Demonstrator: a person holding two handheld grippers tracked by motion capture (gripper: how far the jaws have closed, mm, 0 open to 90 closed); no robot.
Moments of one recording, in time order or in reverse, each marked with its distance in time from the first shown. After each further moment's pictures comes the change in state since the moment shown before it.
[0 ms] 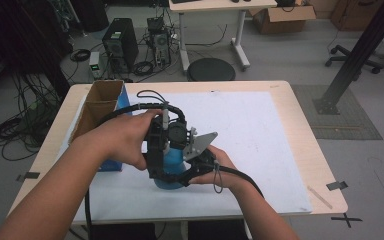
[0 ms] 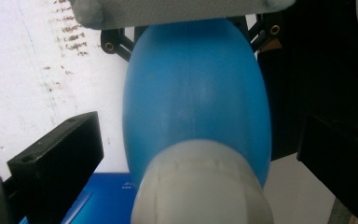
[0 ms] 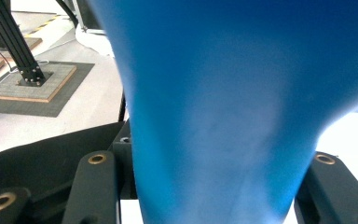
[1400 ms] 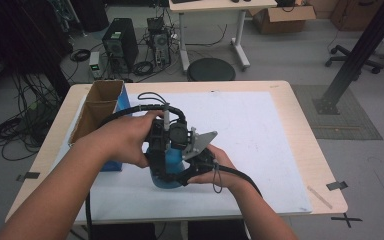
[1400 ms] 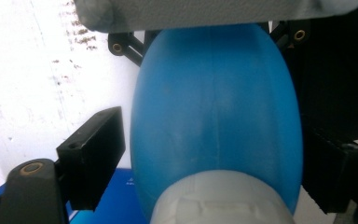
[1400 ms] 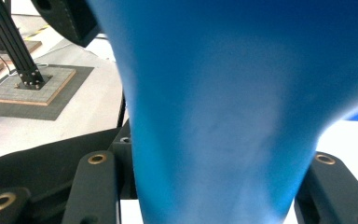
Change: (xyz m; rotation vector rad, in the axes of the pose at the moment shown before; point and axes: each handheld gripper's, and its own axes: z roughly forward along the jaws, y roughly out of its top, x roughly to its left) left arm 0.000 0.002 0.003 0.015 0.040 -0.025; right arm 0.001 0.006 0.000 -0.014 -0.005 -0.013
